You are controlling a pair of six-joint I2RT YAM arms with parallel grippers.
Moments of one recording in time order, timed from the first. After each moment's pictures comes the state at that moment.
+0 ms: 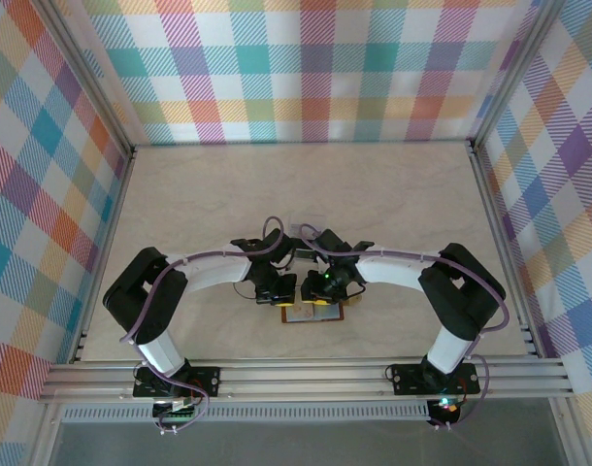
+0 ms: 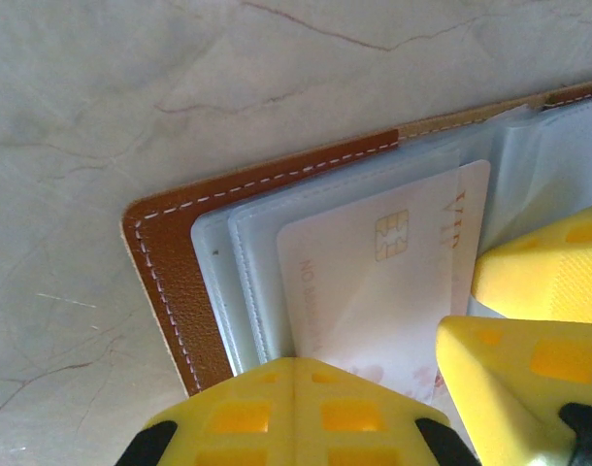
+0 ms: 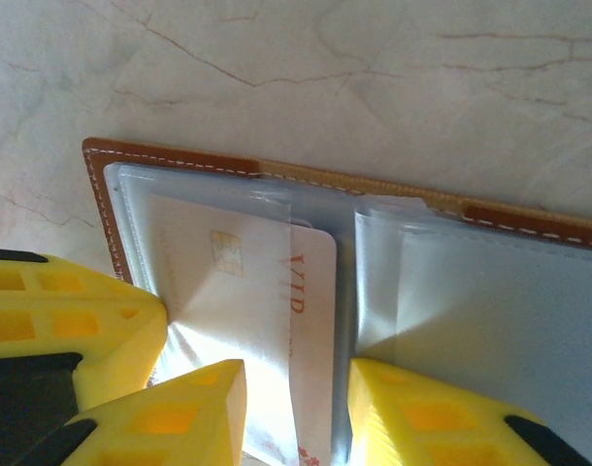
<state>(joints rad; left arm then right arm) -0.74 1.69 0.95 -0.59 0.36 -0.71 0.80 1.70 0.92 -0.44 -0.40 0.79</state>
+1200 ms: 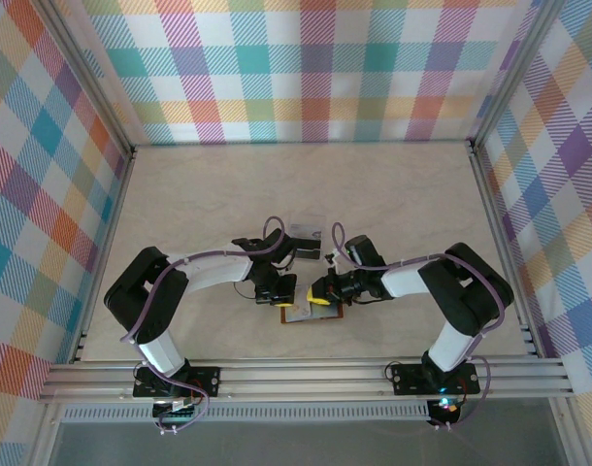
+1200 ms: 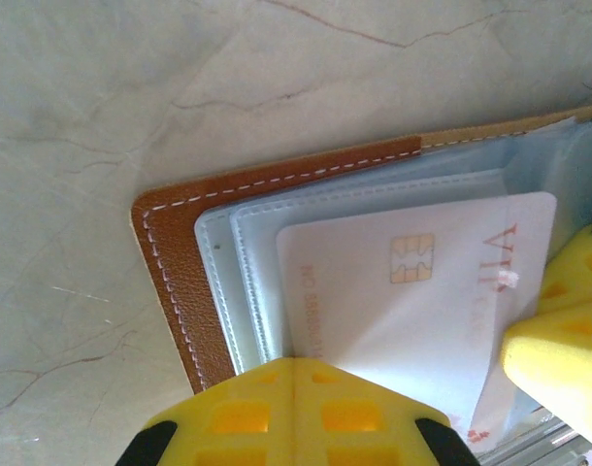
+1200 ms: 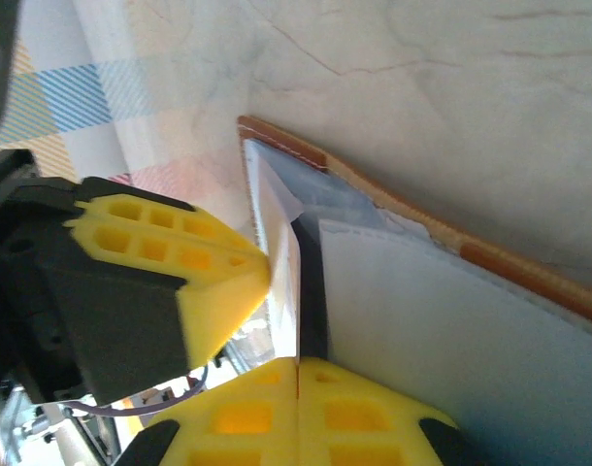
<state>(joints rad) -0.75 1.70 0.96 -0.61 0.34 -0.71 0.62 1.69 0.57 0.23 -0.86 0.91</state>
